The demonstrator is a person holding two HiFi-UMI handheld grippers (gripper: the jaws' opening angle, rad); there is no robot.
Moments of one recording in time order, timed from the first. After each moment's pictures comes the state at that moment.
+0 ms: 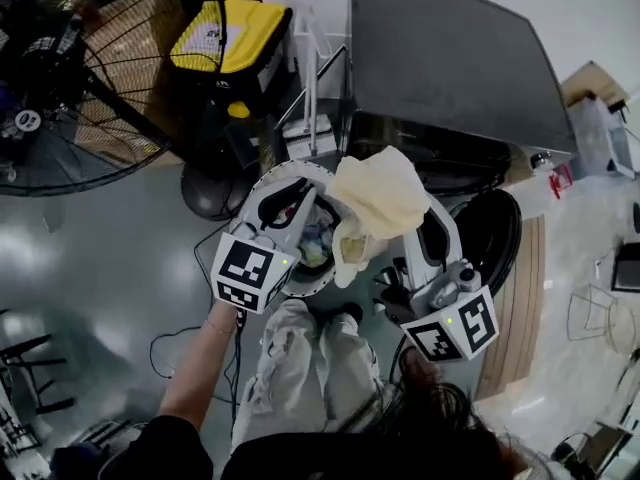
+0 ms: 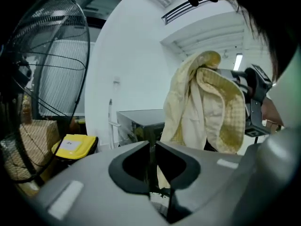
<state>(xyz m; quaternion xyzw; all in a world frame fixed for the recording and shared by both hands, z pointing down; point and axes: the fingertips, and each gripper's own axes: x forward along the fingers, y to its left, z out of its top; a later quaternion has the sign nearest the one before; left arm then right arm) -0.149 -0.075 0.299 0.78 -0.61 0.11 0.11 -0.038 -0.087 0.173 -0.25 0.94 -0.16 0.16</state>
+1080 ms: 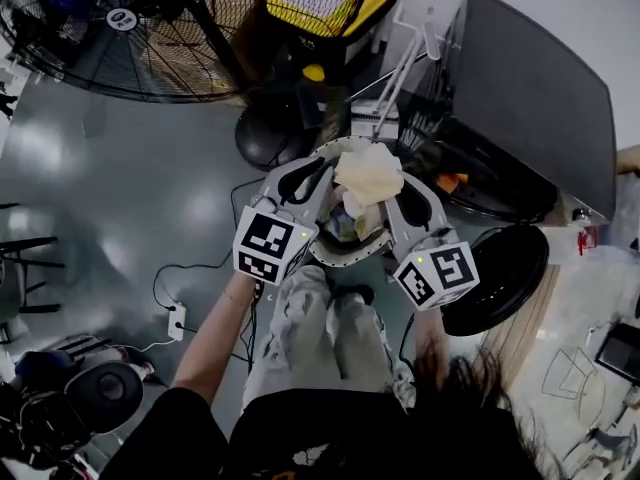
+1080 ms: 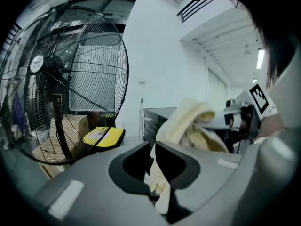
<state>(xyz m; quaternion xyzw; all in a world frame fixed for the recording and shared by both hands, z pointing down) -0.237 0.001 0.297 0.68 -0.71 0.11 0.14 -0.159 -0.045 0.273 -0.11 0.98 -0.16 -0.04</state>
